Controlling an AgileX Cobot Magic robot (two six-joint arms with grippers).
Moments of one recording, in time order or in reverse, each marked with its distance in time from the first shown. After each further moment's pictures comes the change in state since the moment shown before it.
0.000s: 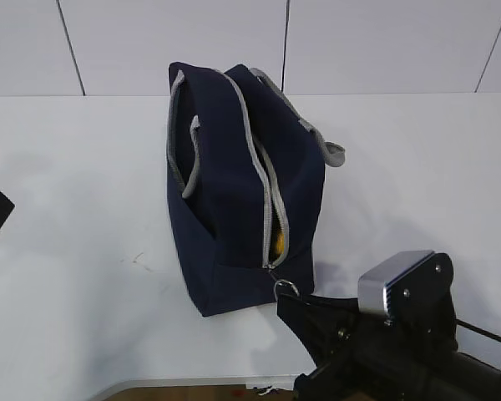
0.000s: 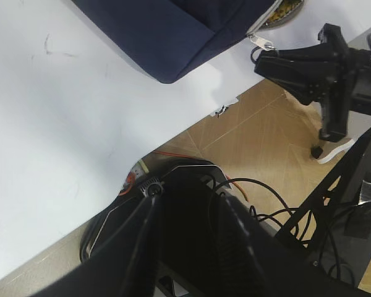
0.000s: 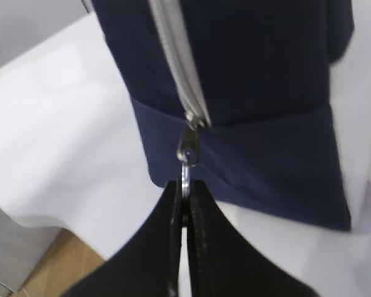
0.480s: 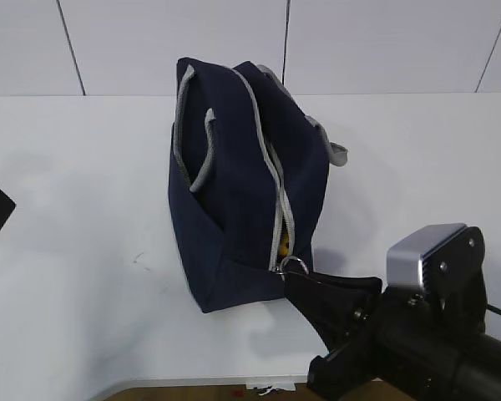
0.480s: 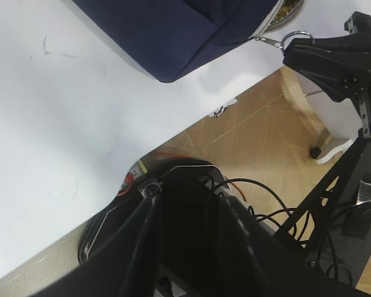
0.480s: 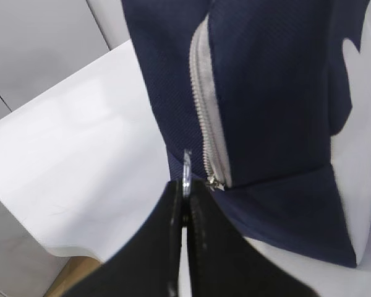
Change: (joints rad) left arm 0.000 0.000 0.000 -0.006 0.000 0.000; right arm 0.000 -0.201 0.004 -0.014 0.128 0.003
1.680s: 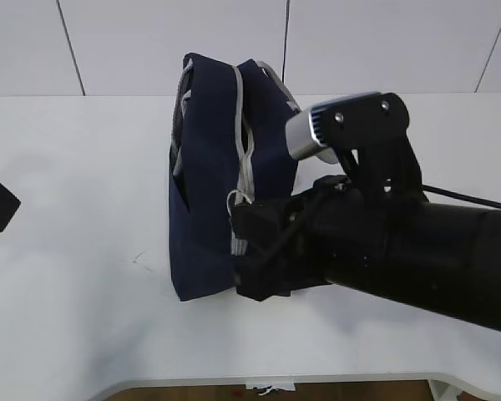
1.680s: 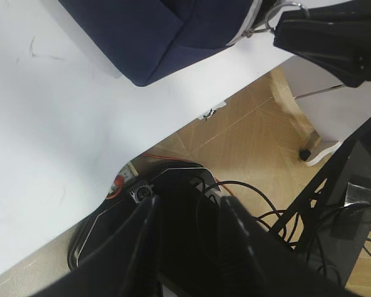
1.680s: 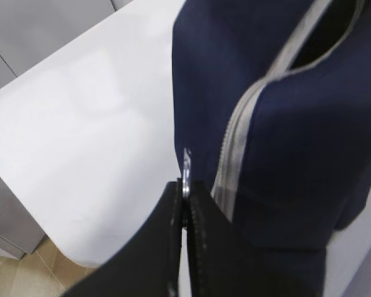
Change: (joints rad) left arm 0.000 0.000 0.000 -0.027 0.000 0.000; right arm 0.000 -0.208 -0.400 0.003 0.799 -0.111
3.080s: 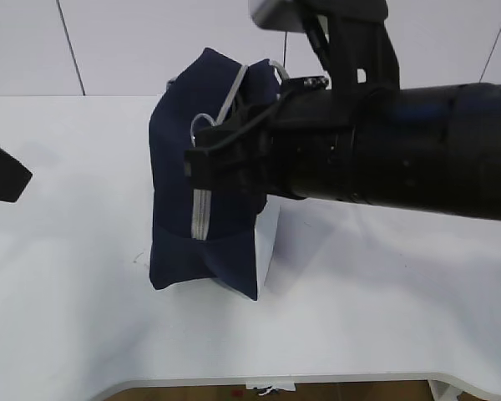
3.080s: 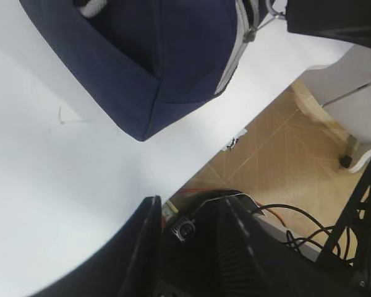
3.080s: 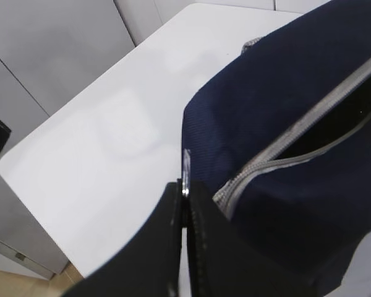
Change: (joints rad) left arm 0.000 0.000 0.000 0.000 -0.102 0.216; right arm 0.000 -0.002 -0.256 0.065 0.235 -0.001
